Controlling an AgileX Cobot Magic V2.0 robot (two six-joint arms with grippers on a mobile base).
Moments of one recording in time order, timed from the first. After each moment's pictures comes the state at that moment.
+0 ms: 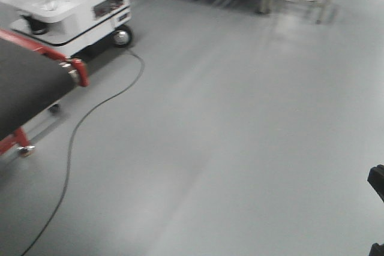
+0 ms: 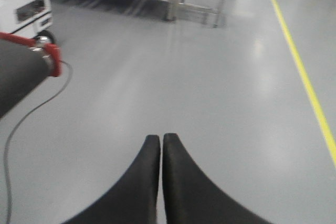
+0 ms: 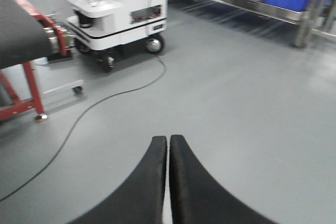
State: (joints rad) left arm -0.42 0.30 -0.43 0.23 0.54 -0.35; right arm 0.27 0.35 -0.35 0.10 0.35 -0.14
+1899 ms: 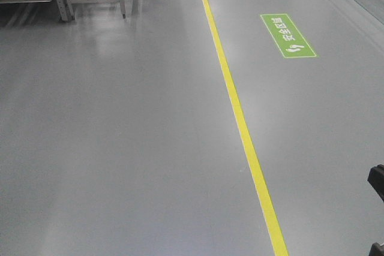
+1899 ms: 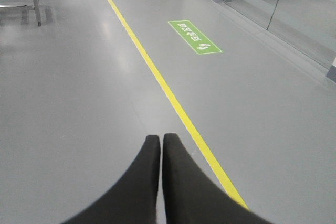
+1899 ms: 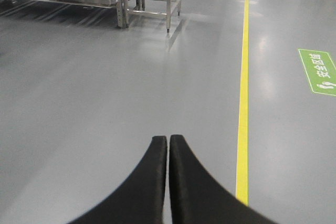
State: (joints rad) left arm -0.42 0.30 -0.43 0.23 0.54 -0.35; right arm 0.27 0.35 -0.35 0.10 0.36 -0.14
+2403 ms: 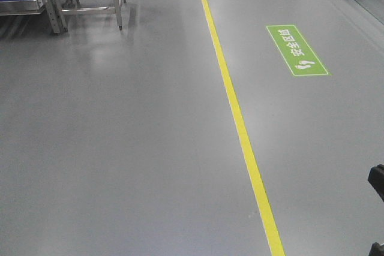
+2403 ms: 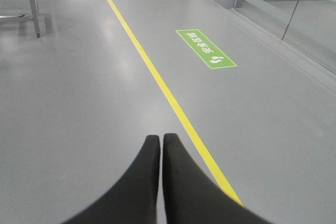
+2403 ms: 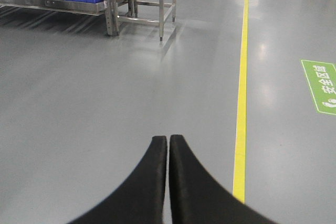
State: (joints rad) left arm -0.42 0.30 -0.43 0.23 0.54 -0.35; right arm 0.27 0.35 -0.35 0.10 0.35 -0.14
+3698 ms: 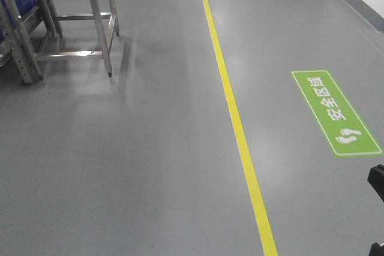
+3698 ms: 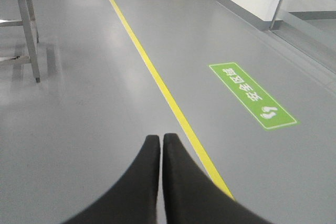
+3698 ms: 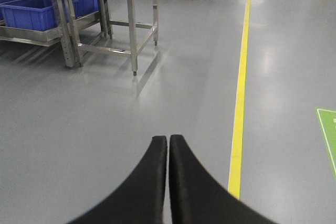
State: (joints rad) left arm -0.42 0.30 -0.43 0.23 0.54 -0.35; right arm 0.27 0.35 -0.35 0.10 0.35 -0.14
